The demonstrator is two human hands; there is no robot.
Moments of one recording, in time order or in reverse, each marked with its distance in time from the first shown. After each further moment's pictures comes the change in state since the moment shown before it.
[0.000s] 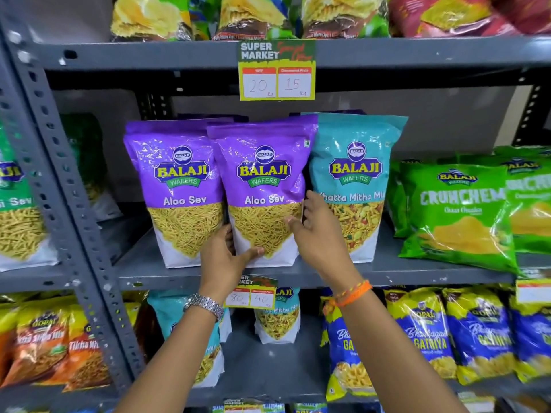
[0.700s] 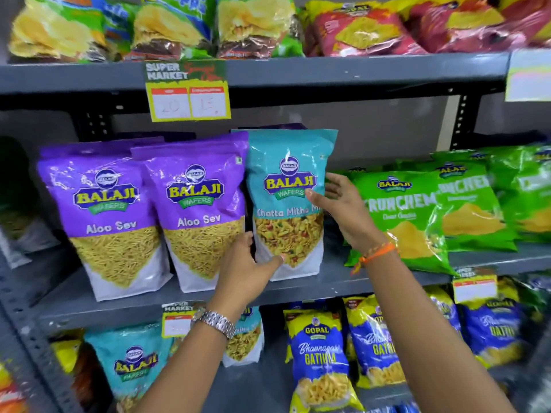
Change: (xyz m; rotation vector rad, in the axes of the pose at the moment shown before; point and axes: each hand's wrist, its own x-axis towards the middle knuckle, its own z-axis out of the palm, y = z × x) left_hand -0.021 0.085 0.107 -0.044 -0.207 -0.035; right_hand 0.067 0.057 -0.148 0.364 0.064 0.083
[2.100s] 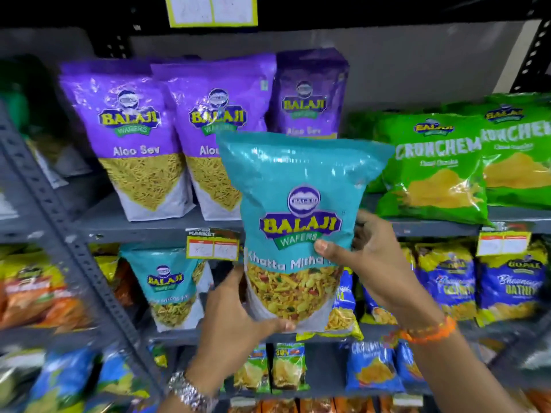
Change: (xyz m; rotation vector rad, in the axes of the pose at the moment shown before) left_hand -0.160 -0.081 -0.024 0.008 -0.057 -0.035; right_hand -0.172 0.007 0.007 0.160 -0.263 0.092
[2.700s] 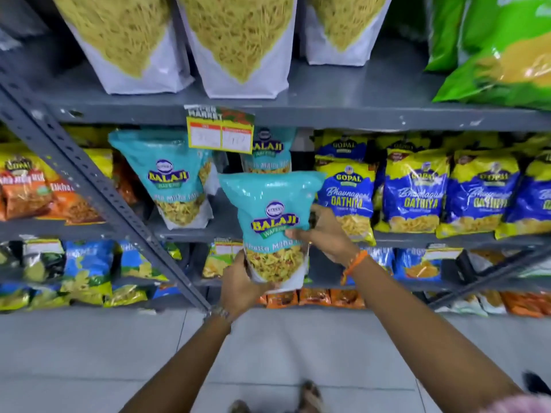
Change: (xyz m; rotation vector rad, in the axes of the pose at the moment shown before) left_hand -0.070 -0.205 0.054 0.071 -0.060 -0.435; right_hand -0.036 0.248 0.028 -0.135 -0.085 0.549
